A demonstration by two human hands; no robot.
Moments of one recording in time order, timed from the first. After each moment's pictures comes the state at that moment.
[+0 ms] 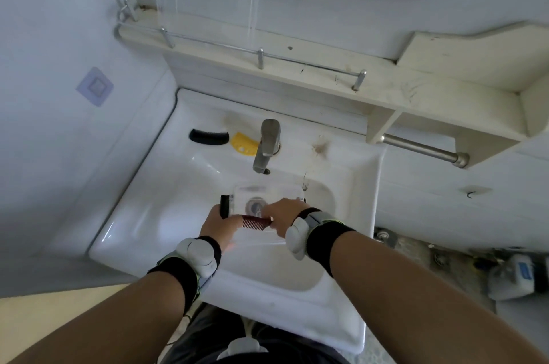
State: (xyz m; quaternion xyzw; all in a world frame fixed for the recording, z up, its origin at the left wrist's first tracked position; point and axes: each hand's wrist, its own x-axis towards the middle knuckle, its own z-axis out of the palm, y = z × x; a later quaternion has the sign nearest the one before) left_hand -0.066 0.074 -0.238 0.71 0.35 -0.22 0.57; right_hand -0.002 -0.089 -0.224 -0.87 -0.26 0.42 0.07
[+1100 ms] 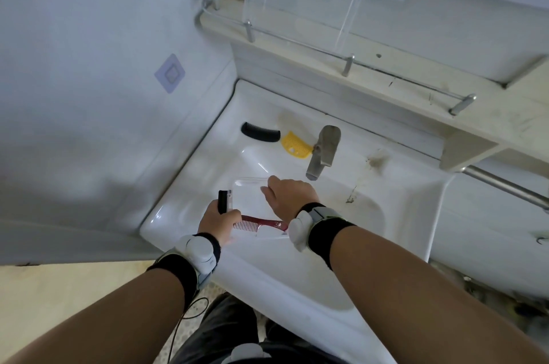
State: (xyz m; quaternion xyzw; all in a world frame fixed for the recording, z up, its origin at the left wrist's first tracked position) left_hand -0.076 0.170 -0.238 0.65 0.45 -0.16 0.59; right_hand 0.018 0.013 -0.230 -0.93 -0.29 0.19 0.09
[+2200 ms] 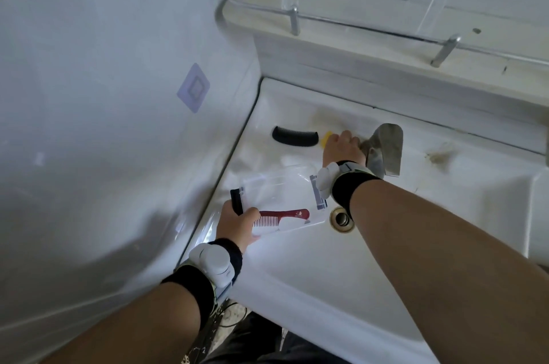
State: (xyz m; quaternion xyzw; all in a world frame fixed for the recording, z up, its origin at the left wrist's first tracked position) left_hand -0.033 0.246 -0.274 0.62 0.46 -0.13 0.62; right_hand 0.138 0.068 -0.295 -0.98 -0.01 0.18 0.01
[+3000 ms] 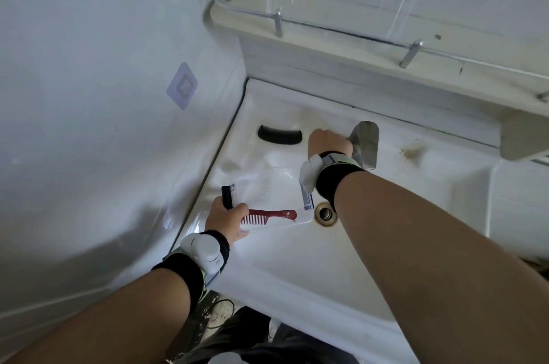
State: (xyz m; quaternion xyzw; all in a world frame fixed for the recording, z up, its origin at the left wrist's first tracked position) left_hand -0.032 0.248 -0.264 0.64 0.45 -0.17 0.59; right_hand 0.127 0.071 -0.227 -0.98 -0.02 0.21 0.01
